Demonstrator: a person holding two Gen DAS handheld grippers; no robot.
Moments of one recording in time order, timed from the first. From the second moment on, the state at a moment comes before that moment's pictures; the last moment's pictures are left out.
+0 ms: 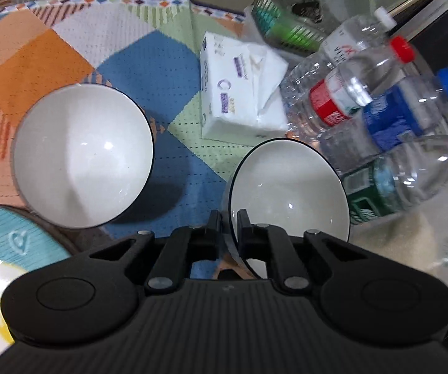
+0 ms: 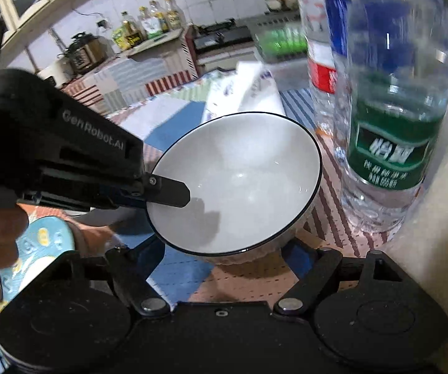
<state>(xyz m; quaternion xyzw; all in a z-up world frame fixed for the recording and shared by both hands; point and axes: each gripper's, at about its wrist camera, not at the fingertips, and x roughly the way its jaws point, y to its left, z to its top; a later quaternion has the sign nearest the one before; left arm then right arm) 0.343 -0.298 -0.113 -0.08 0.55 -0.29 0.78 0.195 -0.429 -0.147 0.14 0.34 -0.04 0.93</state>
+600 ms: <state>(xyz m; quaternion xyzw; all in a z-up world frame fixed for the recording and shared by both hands) 0.248 -0.222 -0.027 -0.08 0.55 -0.30 0.78 0.089 -0.382 -0.074 0.02 0.27 0.06 0.96</state>
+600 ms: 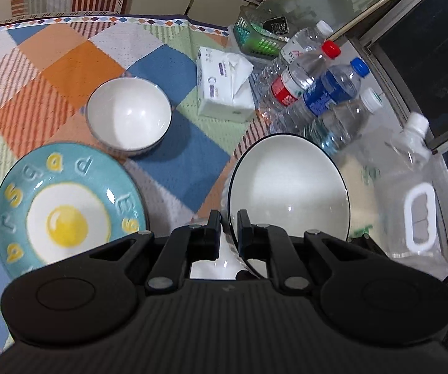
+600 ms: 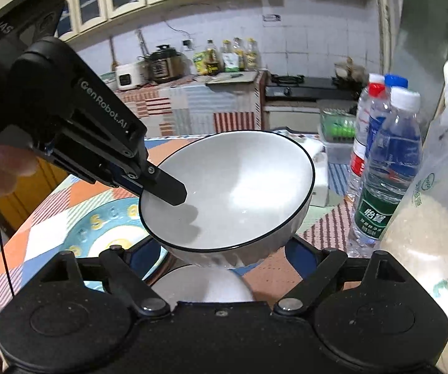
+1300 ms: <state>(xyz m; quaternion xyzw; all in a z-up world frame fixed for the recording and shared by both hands) 0.212 -0.220 -0.077 -0.01 0.57 -0.25 0.78 0.057 -0.364 -0.117 0.00 0.31 0.12 0.94</state>
